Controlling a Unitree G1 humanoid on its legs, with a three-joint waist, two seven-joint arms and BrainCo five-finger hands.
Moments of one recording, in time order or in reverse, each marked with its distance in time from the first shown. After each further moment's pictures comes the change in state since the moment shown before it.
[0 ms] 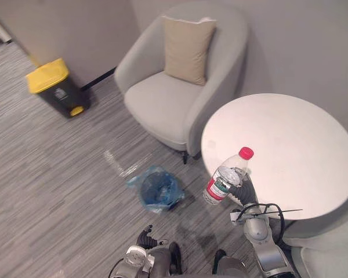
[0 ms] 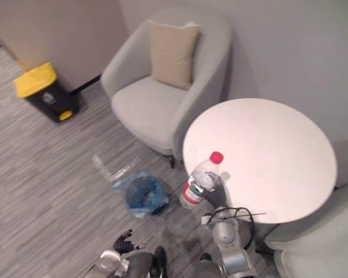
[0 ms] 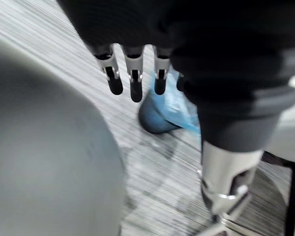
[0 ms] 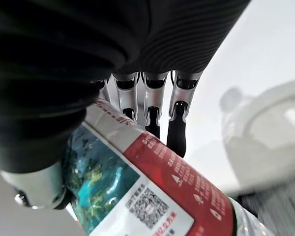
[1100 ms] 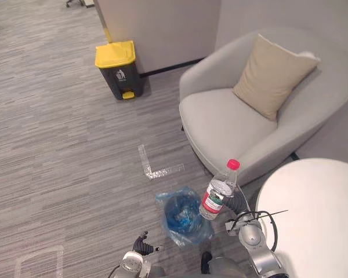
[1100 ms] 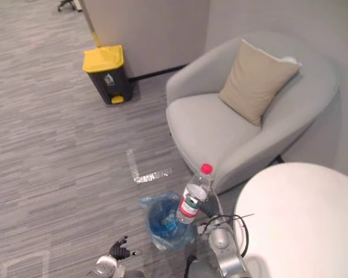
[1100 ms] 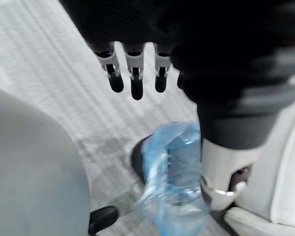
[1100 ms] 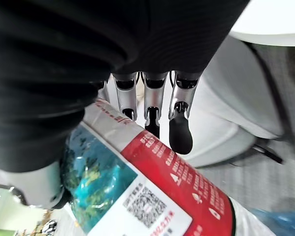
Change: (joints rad) left arm 0.007 0.017 0.052 0.001 0.030 -0.005 0.000; right arm -0.031 -0.010 0.045 0.143 -0.004 0.015 0.045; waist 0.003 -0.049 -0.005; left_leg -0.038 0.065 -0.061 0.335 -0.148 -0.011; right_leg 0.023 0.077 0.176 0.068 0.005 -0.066
